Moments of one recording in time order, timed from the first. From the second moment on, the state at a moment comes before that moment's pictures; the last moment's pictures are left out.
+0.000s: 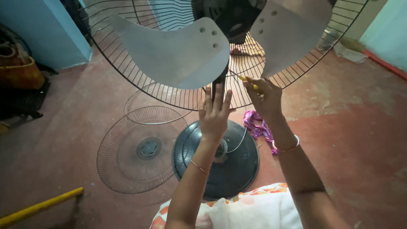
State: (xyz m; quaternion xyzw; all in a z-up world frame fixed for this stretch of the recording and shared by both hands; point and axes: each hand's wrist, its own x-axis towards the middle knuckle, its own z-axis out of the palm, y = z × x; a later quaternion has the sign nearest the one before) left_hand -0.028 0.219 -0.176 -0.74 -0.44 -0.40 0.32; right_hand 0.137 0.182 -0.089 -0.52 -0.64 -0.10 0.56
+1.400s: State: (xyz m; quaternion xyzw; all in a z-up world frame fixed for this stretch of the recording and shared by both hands) left_hand -0.029 0.212 -0.167 -0.74 -0.42 -0.43 0.30; right_hand 0.135 0.169 -0.069 -0.47 -0.70 -0.16 0.51
